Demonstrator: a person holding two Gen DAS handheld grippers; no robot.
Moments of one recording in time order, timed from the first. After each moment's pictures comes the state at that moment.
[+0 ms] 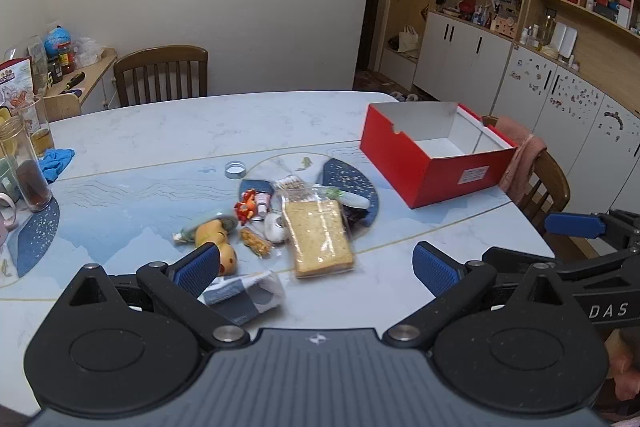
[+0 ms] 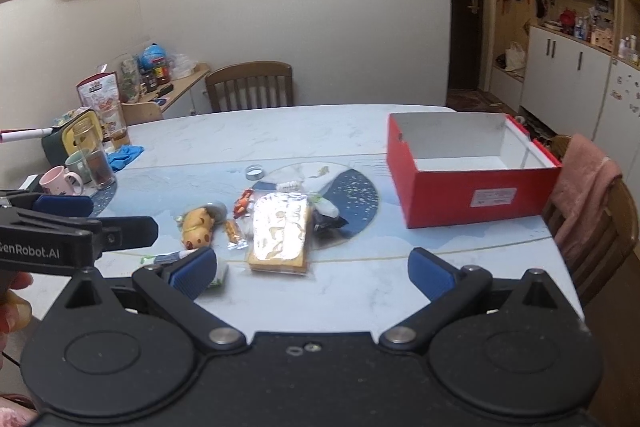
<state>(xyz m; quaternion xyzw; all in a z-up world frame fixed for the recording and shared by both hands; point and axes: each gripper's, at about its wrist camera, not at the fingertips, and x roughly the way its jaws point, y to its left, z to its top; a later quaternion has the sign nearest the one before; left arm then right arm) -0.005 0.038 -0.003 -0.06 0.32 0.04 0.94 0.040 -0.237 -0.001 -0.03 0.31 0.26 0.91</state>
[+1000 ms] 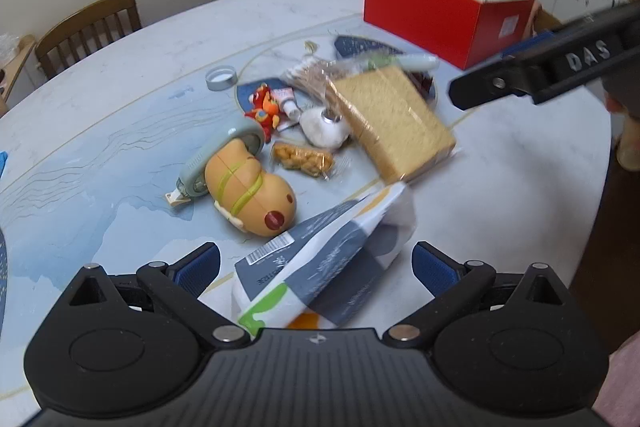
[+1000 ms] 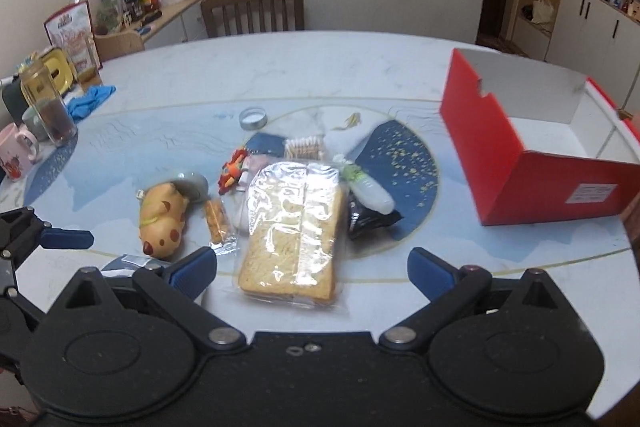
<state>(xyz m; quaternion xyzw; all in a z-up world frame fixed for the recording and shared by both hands) 0.079 0.131 -0.147 0.06 0.44 -0.08 0.89 0.159 -0.121 -0.086 -0.08 0.41 0.26 0.87</state>
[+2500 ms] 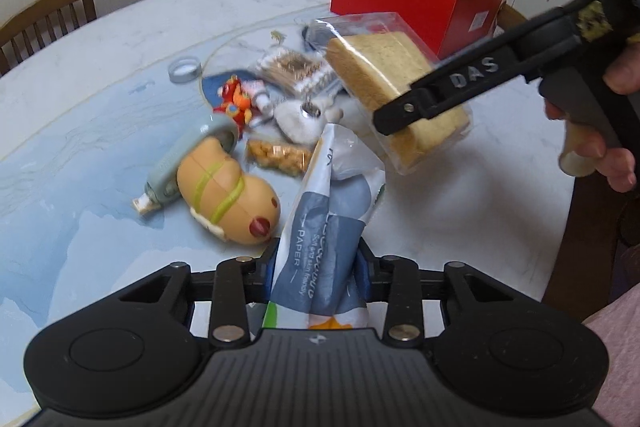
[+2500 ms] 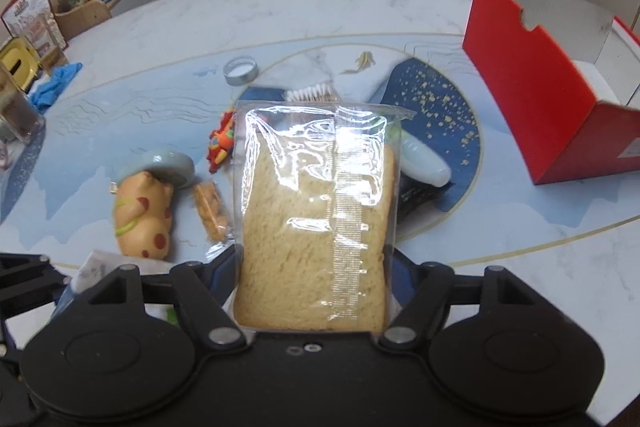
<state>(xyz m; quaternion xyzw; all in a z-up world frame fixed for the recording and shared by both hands) 0.090 0.149 -0.144 0.03 0.45 -0.15 0.88 0.193 -0.080 -0.121 -0.05 0.50 0.23 0.83</state>
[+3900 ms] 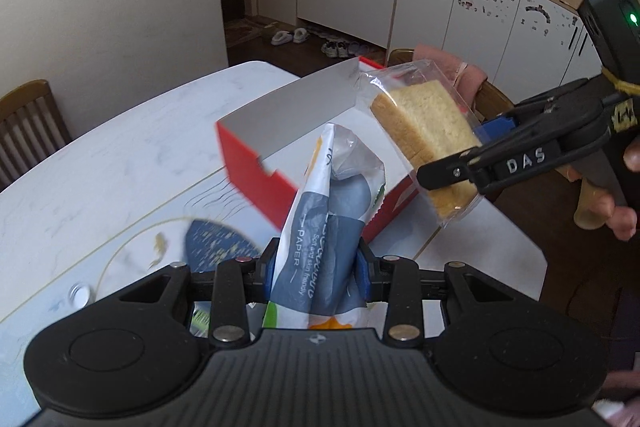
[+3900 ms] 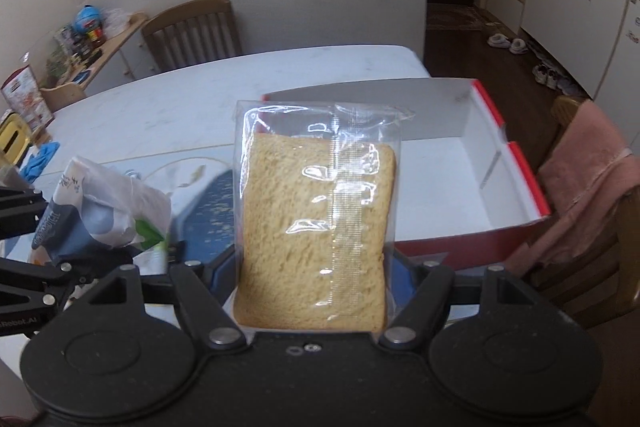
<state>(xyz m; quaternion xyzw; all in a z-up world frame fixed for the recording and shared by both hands) 0.264 -0.074 -0.024 0.05 0.41 -0.14 0.90 0.321 -0.318 -0.025 -0.04 0.45 0.25 0.86</state>
